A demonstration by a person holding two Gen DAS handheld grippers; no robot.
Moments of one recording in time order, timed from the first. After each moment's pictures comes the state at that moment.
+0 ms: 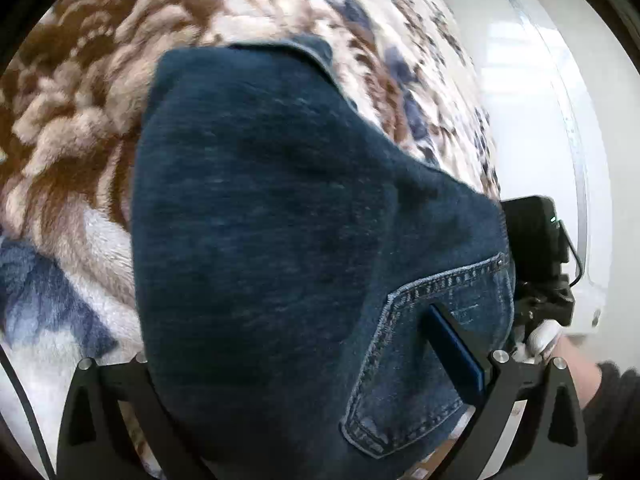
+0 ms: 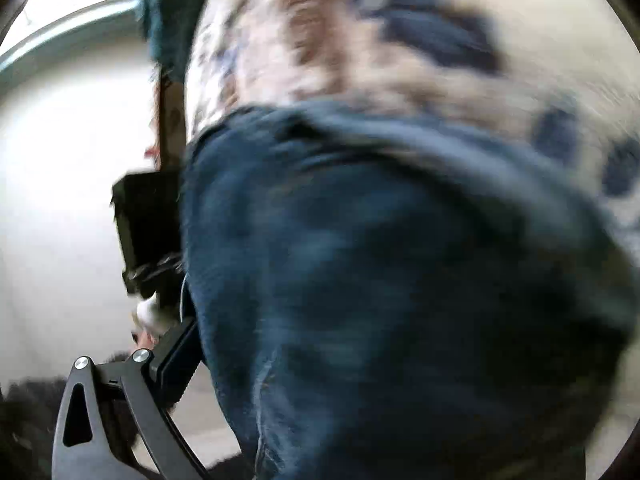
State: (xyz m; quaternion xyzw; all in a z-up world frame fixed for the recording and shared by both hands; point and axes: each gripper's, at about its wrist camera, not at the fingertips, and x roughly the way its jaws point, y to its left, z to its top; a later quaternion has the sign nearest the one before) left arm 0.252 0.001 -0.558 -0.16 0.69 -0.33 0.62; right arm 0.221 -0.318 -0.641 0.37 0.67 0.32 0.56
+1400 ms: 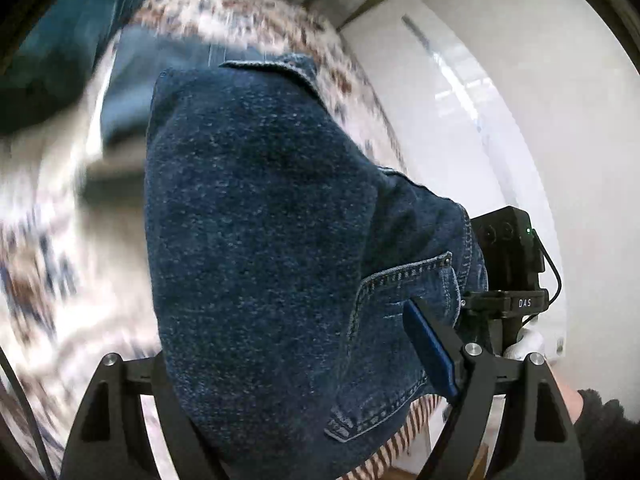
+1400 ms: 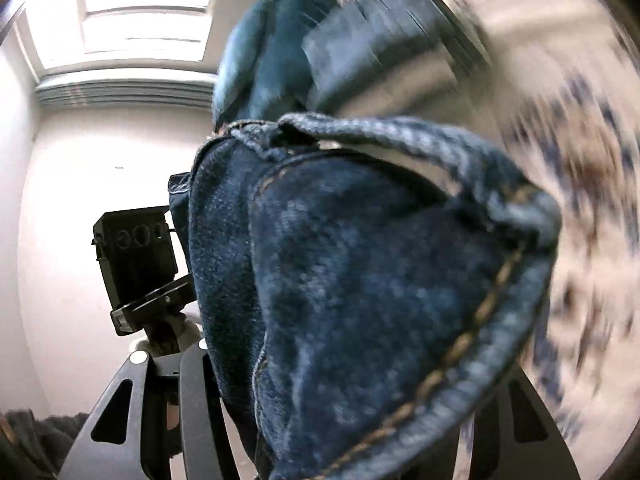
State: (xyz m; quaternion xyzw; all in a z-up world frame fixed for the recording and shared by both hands) left arm 0.527 -0.004 -0.251 -0.10 0.59 -0.38 0.71; right arm 0.454 -0.358 -0.346 0.42 0.54 0.27 0.68
